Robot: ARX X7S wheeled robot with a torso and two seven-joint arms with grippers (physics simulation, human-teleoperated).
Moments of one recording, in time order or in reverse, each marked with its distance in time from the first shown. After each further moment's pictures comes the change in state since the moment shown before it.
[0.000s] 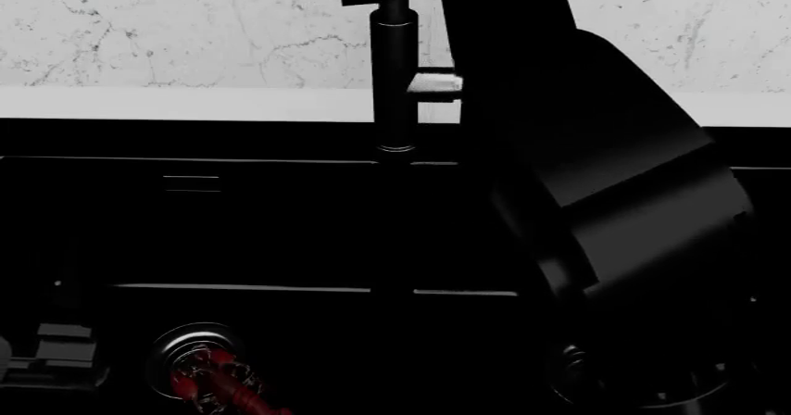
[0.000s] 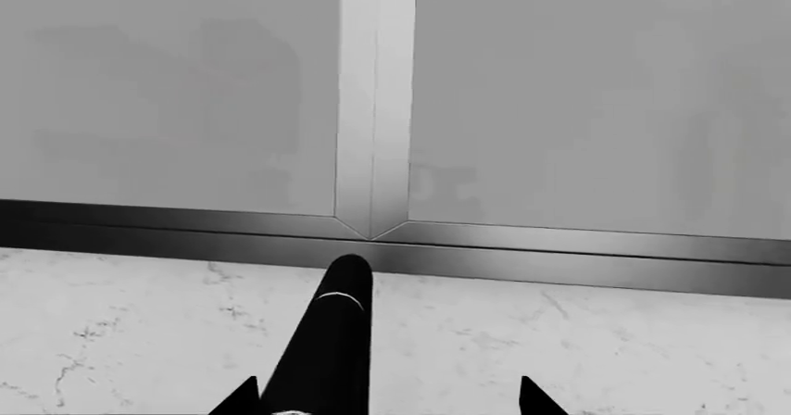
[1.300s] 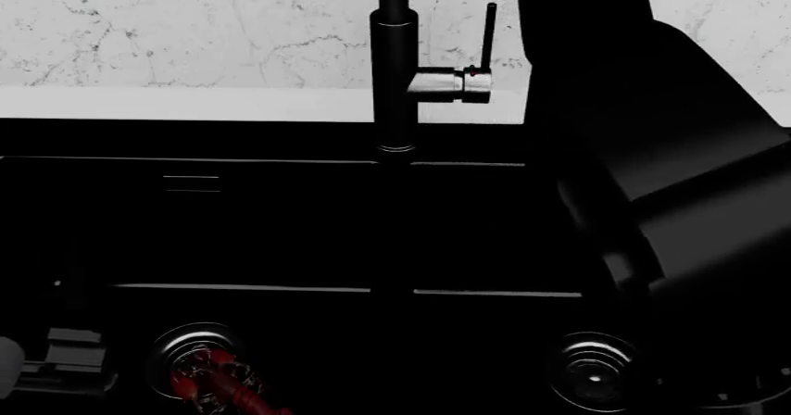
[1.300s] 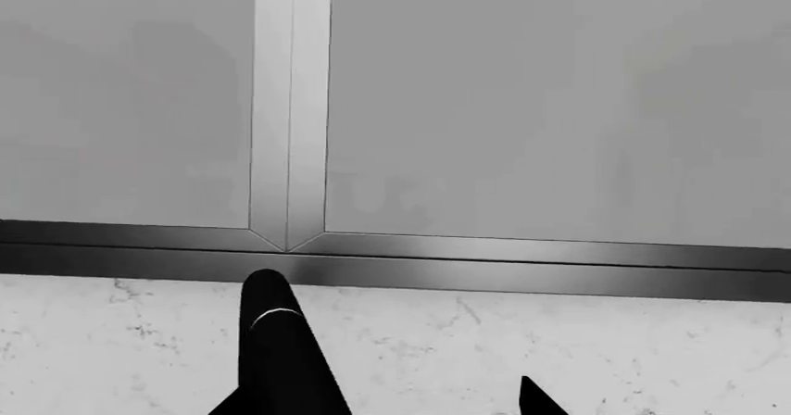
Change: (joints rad) left arm -0.004 -0.014 0.027 -0.004 0.009 0.002 -0.008; right arm 0.008 0.081 0.017 -0.002 0.000 -0.006 0.035
